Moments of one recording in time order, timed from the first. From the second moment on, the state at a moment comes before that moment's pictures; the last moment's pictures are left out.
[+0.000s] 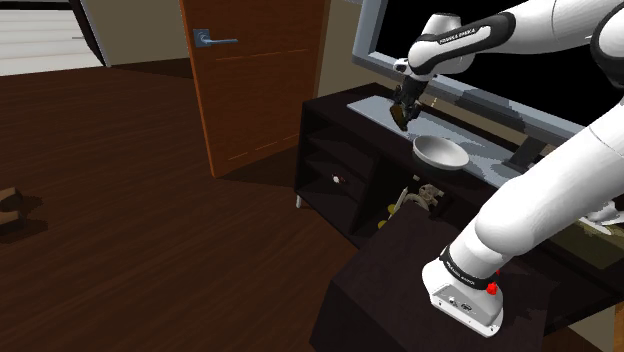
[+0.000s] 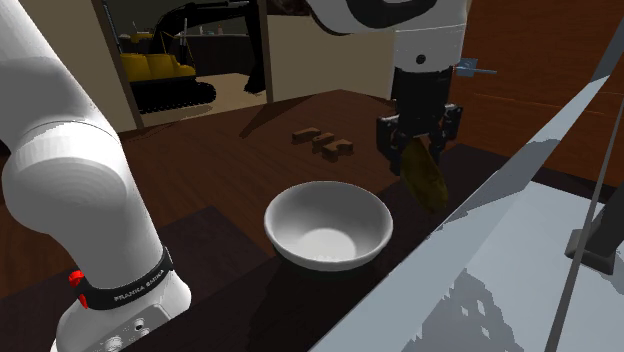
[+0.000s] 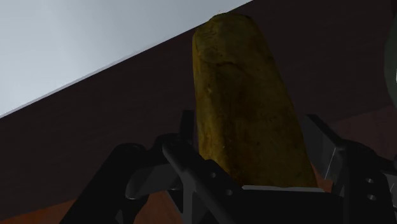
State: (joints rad) arm -0.13 -0.20 -0.45 -2.29 -0.13 2.21 -1.56
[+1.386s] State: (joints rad) arm -0.20 -0.55 -0.40 -2.39 -0.24 1.97 -1.52
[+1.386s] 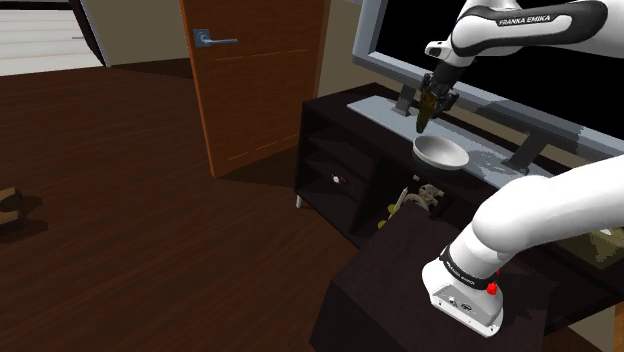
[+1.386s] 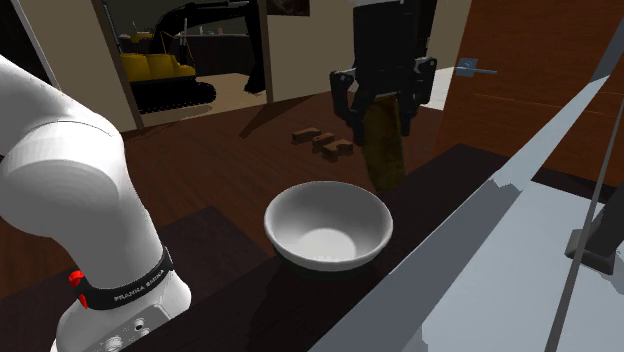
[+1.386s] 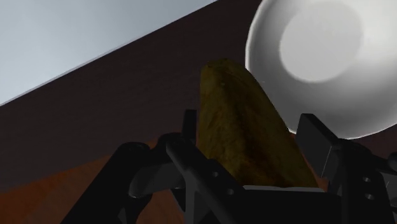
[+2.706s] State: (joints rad) arm -0.33 -0.86 -0.42 -2.73 -0.36 2.00 -1.55
